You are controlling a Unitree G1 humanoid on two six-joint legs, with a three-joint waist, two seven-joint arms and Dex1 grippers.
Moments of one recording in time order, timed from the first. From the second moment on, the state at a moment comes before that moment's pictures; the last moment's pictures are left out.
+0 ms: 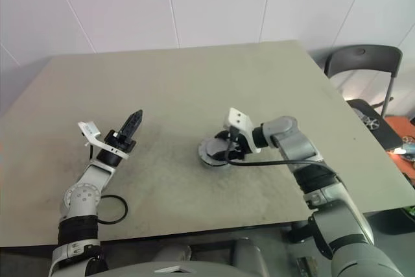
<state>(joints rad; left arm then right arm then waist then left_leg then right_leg) -0.20 0.14 0.41 0.13 -0.94 0.47 -0.59 -0.62 -0.52 0.31 0.25 0.14 0.44 1.23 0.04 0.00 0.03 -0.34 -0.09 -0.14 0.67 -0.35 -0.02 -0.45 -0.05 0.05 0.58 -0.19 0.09</state>
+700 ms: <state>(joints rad) -0.21 0.14 0.41 0.14 -0.94 0.47 -0.59 -0.62 -0.53 0.35 0.27 0.10 0.35 1.23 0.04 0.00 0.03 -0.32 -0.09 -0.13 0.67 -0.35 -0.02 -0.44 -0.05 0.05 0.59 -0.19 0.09</state>
